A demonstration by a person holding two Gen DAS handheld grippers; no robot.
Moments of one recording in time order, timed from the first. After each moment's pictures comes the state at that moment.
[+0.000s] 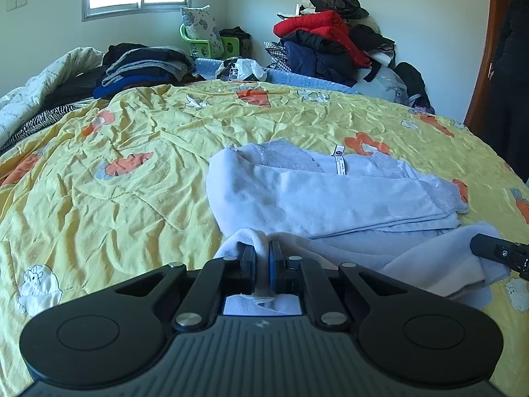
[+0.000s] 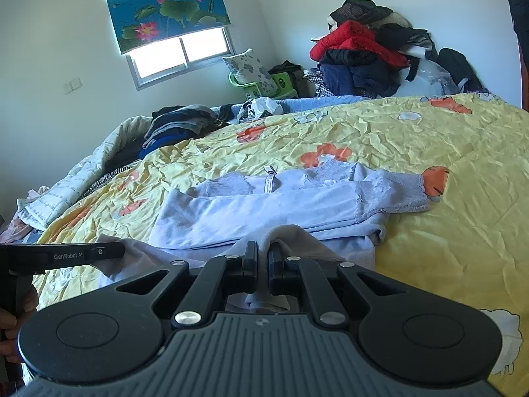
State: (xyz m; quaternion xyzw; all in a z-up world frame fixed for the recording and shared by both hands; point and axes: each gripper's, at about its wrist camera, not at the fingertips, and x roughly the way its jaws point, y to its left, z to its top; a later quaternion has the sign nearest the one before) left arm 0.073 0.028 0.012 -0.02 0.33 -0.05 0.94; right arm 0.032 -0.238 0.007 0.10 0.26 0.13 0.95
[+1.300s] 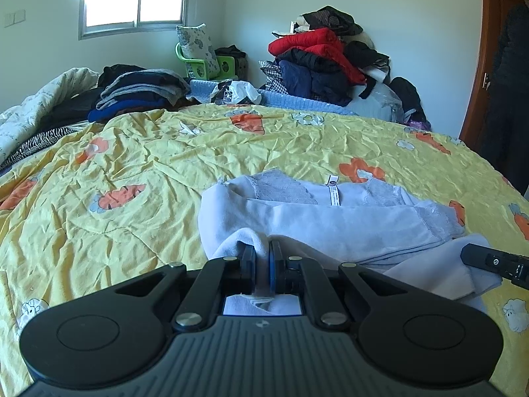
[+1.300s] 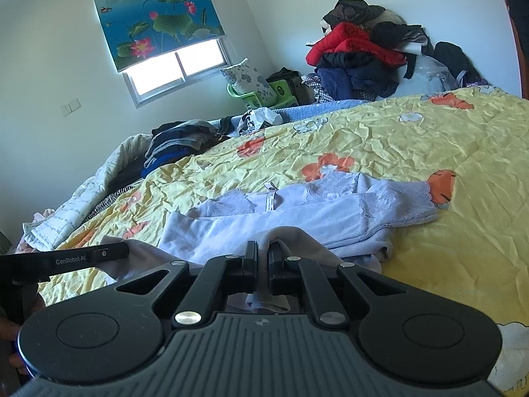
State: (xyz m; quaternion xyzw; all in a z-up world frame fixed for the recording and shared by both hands) left arm 0.083 0.022 0.030 -0.02 0.29 -0.06 0.95; right arm 0.050 -0.244 0.012 0.14 0.24 0.13 0.95
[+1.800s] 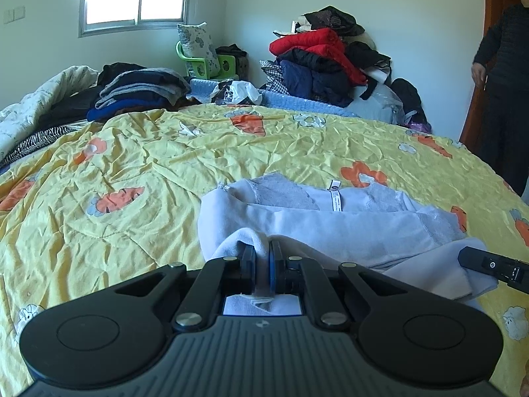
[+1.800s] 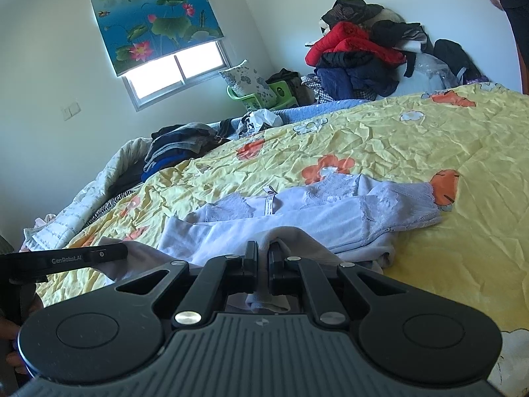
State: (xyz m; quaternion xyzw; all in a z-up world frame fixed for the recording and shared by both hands) left arm 0.098 0.024 0.028 -0.02 0.29 -0.05 0.95; right arm 0.057 -0.246 0.010 0.15 0.24 0.13 0.95
